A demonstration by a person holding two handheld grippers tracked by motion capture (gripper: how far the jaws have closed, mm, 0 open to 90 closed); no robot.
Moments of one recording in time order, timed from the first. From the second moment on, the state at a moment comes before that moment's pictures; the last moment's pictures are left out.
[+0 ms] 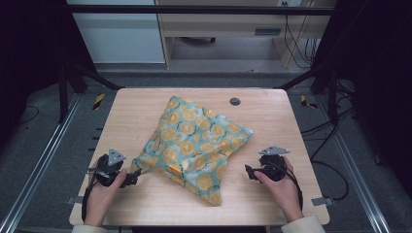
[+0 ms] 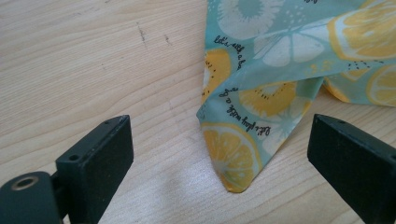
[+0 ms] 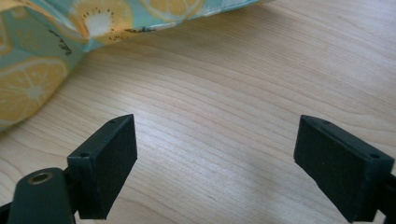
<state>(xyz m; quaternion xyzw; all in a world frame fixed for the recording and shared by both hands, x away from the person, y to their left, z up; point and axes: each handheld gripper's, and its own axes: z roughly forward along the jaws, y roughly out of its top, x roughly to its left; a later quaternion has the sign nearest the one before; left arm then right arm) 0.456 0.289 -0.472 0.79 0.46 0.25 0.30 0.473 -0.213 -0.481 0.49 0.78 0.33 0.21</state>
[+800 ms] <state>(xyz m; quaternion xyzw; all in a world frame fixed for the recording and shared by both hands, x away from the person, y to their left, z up) 0.455 0.286 -0.474 0.80 0.46 0.26 0.30 0.531 -0.200 -0.456 0.53 0.75 0.37 0.13</state>
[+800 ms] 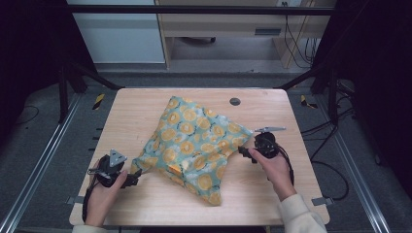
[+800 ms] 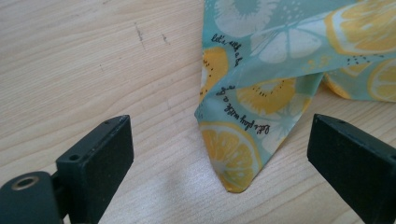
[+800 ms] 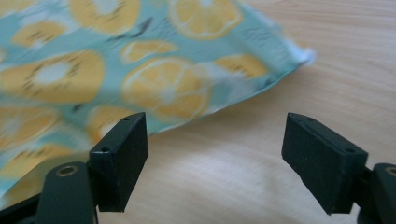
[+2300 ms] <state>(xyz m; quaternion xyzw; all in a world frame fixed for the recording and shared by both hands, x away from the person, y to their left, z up) 0.454 0.278 -0.475 0.81 0.44 0.27 0.28 0.591 -0.201 -0.478 0.54 0.76 0.34 0.10</state>
